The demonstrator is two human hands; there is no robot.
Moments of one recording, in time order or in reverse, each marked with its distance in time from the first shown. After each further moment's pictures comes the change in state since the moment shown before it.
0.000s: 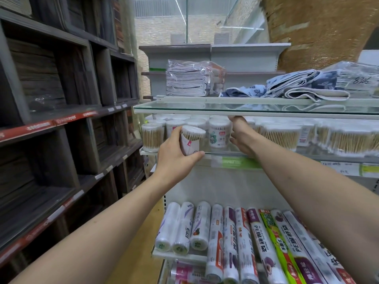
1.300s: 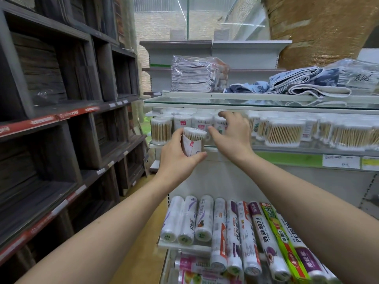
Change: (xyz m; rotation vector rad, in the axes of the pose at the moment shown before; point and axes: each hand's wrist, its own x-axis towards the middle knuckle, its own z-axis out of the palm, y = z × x) left_hand -0.022 -0.011 -0.014 -0.090 0.016 -0.041; right_hand -0.052 0.028 0.037 -0.791 0.369 -0.671
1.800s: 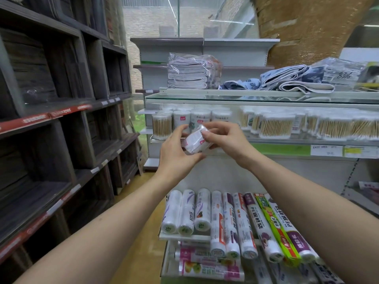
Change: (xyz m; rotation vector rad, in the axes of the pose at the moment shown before) left_hand -0.016 0.002 -0.013 0.014 0.006 0.054; right_hand -0.037 -0.014 -0.024 0.727 -0.403 0.151
